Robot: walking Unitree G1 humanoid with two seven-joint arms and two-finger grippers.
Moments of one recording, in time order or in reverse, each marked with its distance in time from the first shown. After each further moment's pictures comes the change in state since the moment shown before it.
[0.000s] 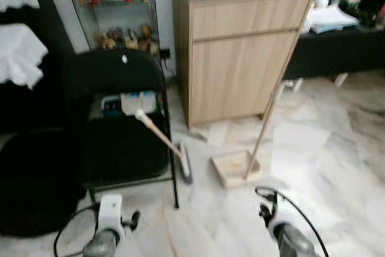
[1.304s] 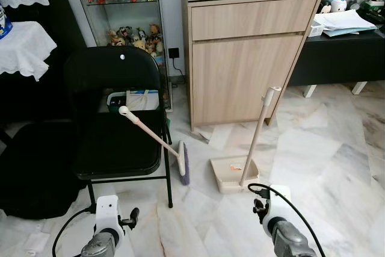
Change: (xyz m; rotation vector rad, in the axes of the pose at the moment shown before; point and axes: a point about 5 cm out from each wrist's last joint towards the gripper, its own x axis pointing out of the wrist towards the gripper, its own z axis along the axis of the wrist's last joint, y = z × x) left arm 0.002 -0.002 0.011 -0.072 -0.075 -0.006; right arm -0.003 0.004 -0.012 -0.062 0.019 0.010
